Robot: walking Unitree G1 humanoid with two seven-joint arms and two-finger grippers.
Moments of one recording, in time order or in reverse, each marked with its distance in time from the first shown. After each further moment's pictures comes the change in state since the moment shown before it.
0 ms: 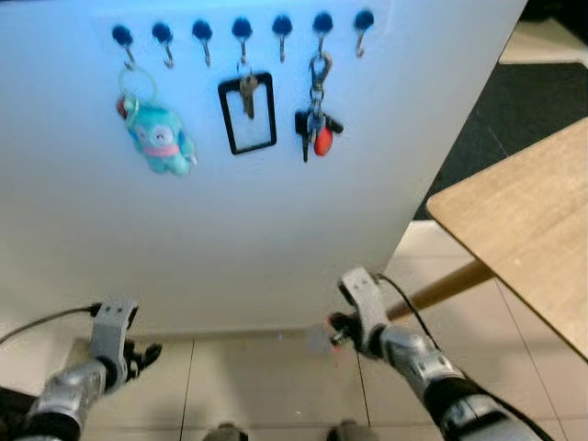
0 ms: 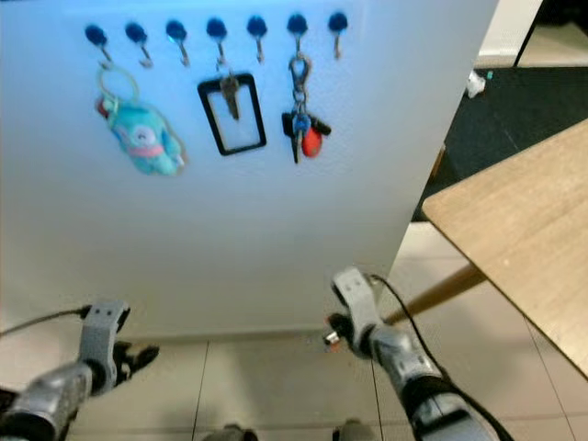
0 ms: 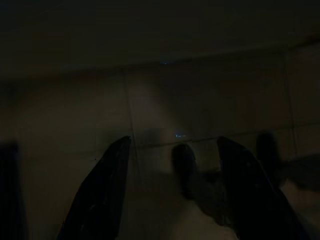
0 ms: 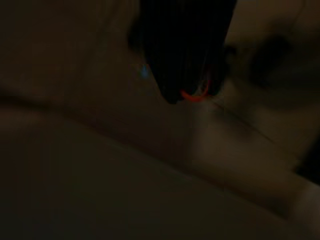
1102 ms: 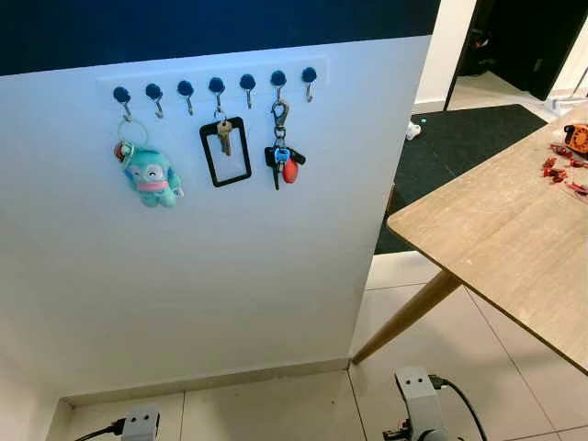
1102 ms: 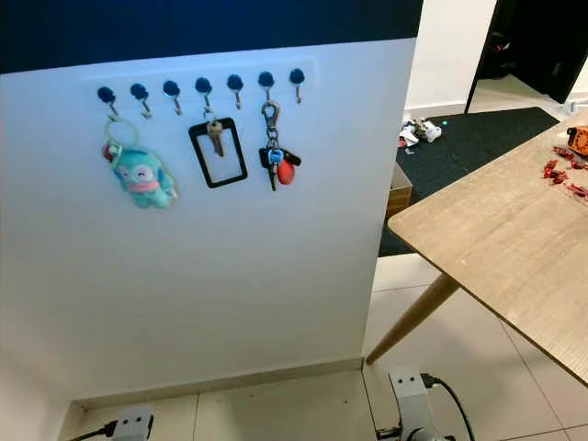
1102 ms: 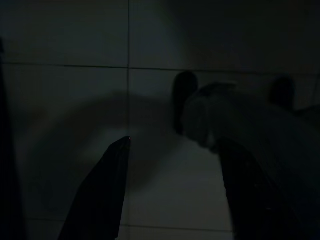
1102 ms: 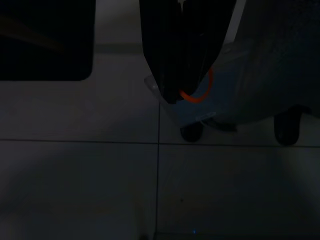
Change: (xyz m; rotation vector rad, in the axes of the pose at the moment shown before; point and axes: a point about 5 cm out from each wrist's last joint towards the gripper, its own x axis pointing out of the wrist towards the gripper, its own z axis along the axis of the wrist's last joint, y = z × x) left arm -0.012 -0.060 -0.147 -0.053 0.437 0.151; right arm -0.046 -0.002 -0.132 0.149 0.389 -0.379
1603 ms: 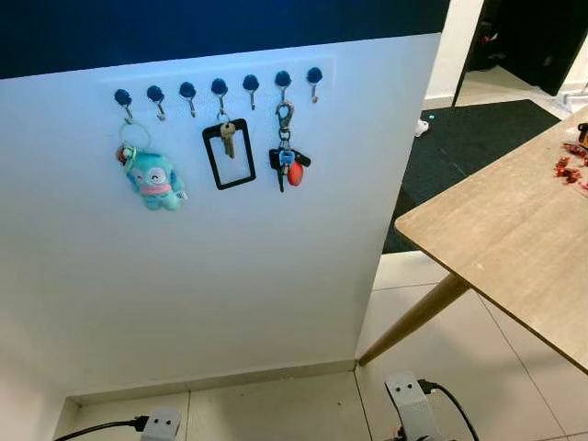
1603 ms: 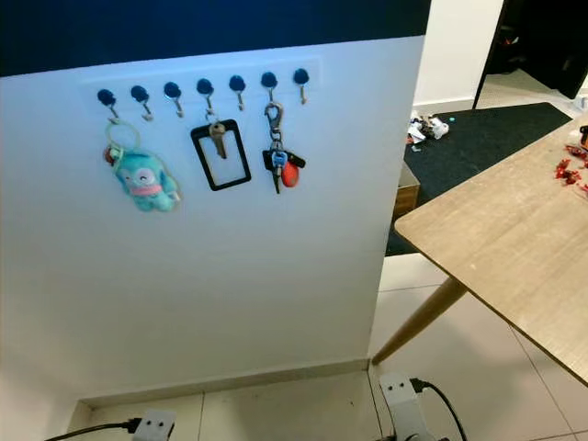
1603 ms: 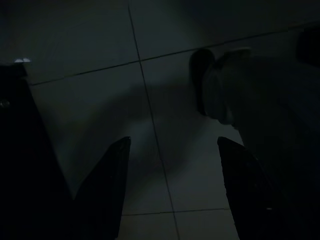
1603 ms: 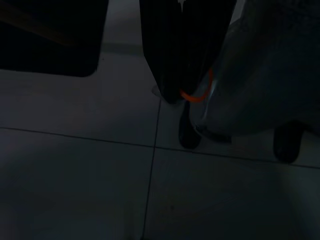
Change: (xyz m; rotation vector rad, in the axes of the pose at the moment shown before) left arm 0.002 -0.011 -0.006 0.253 0.052 -0.007; right arm 0.000 0.008 -0.008 -0.091 0.027 0.018
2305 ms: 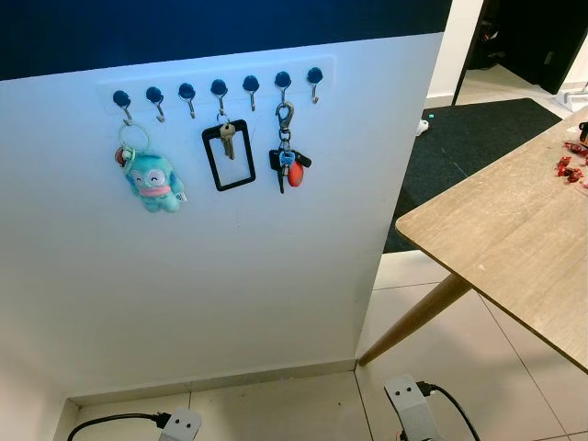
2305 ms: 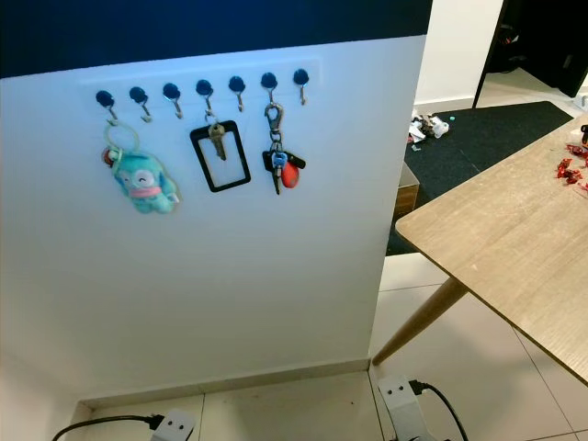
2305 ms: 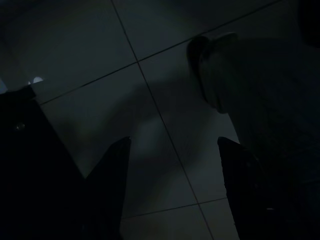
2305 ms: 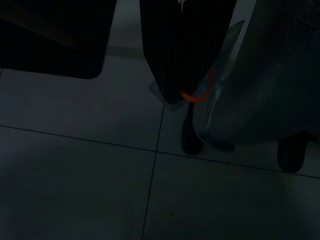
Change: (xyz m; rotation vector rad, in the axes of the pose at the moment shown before) left arm 0.002 -0.011 0.006 0.164 0.023 -0.031; right arm 0.000 -0.002 -0.003 -0.029 0.015 0.004
